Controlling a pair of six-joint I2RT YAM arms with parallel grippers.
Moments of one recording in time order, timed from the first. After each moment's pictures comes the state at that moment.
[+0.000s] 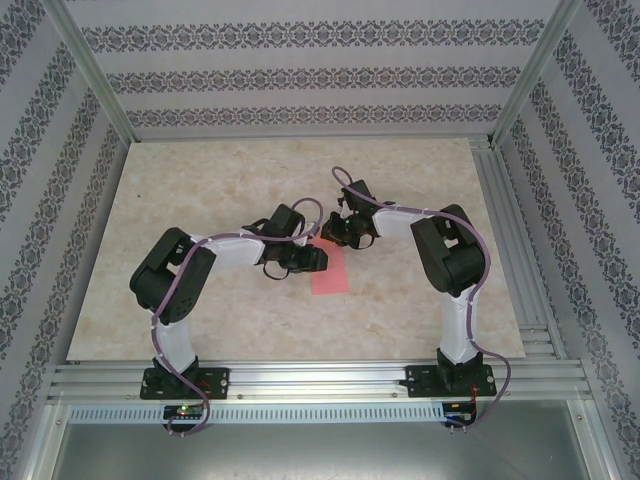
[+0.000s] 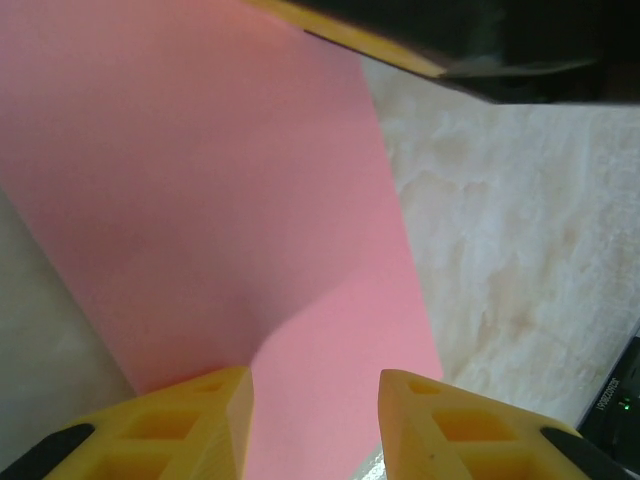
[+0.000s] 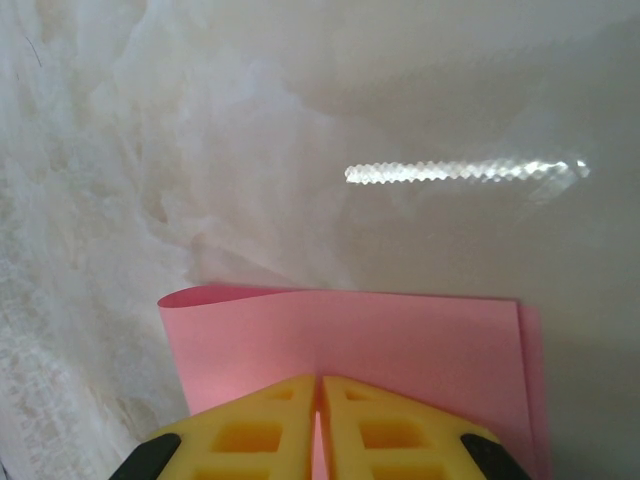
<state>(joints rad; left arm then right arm) -0.60 1.86 1.03 -0.18 0.55 -0.58 0.47 2.06 1.24 -0.21 -0.45 0.73</state>
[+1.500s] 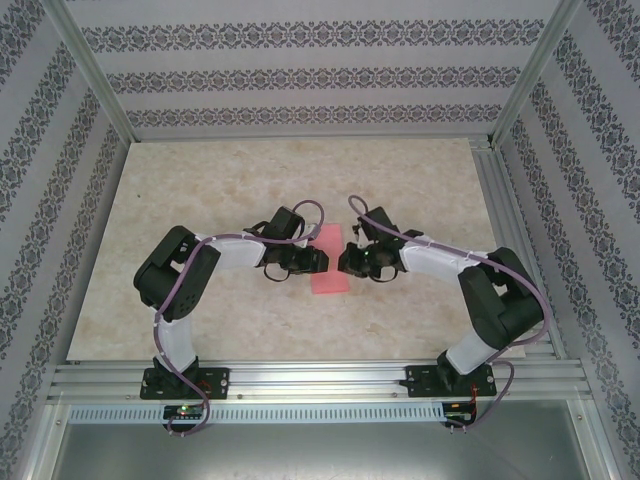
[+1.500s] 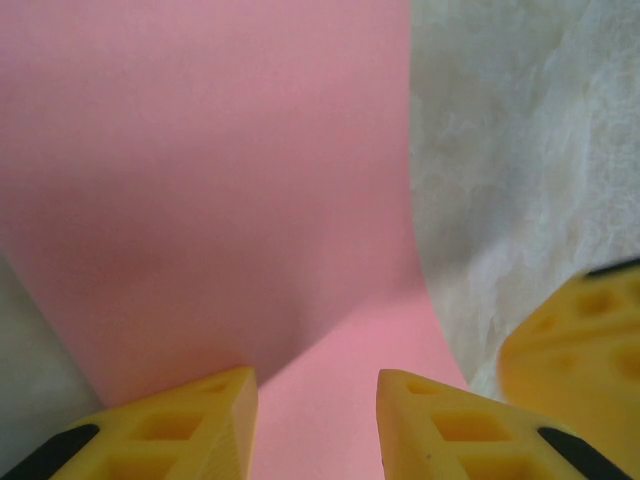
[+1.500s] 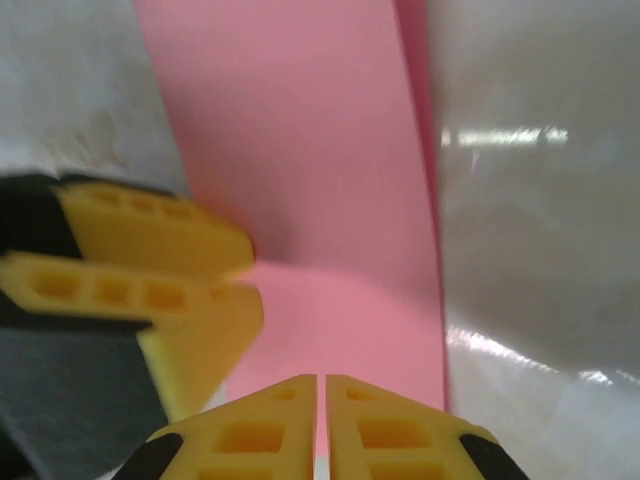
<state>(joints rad) -0.60 1.89 1.00 -0.11 0.57 -0.58 0.56 1.60 0.83 -0.31 -0.40 0.72</state>
